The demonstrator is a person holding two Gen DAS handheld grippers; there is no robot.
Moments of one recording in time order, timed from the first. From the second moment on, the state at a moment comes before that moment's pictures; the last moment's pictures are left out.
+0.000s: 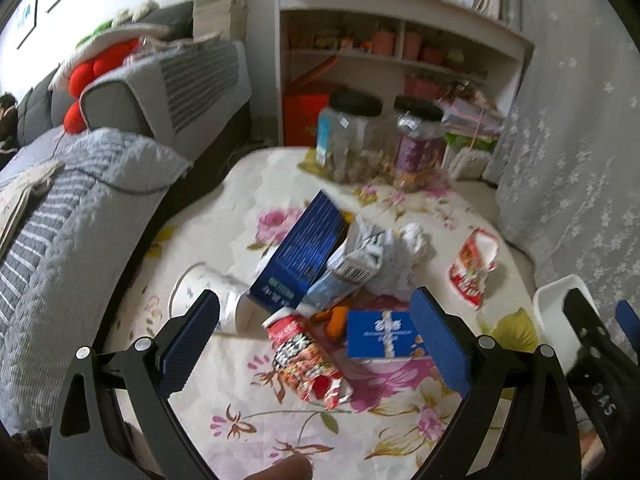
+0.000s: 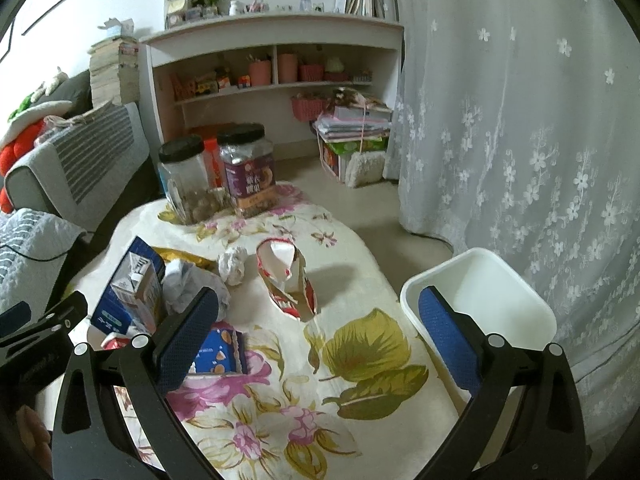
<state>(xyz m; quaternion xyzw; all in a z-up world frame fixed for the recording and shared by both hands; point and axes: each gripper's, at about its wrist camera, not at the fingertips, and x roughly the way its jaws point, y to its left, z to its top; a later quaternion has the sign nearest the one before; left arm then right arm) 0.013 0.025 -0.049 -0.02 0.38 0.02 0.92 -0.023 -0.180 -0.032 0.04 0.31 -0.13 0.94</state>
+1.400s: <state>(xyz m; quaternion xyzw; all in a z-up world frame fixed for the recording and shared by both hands) 0.023 0.070 -0.114 -0.02 0.58 -0.04 0.81 0.067 -0.113 -0.130 -0.04 0.51 0.05 0.86</state>
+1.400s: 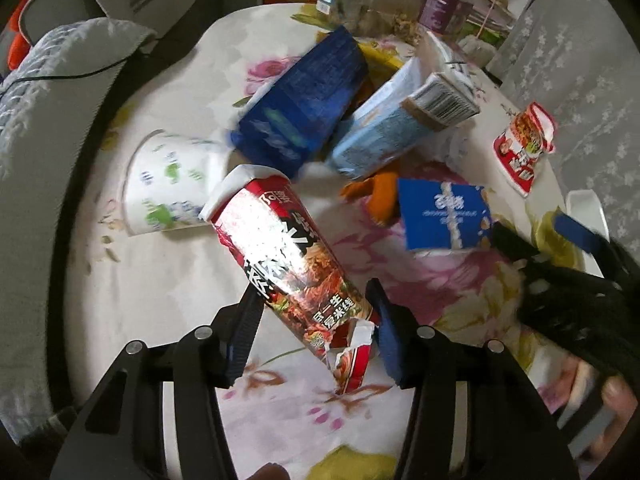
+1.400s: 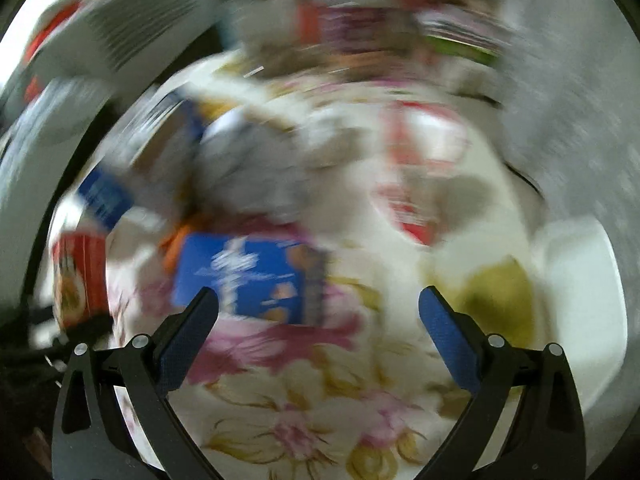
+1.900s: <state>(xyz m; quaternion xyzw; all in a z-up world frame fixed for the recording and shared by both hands) 0.026 0.097 -0.119 -0.03 0.59 -0.05 0.80 0.092 -0.054 -0.165 -0.20 0.50 0.19 0.82</state>
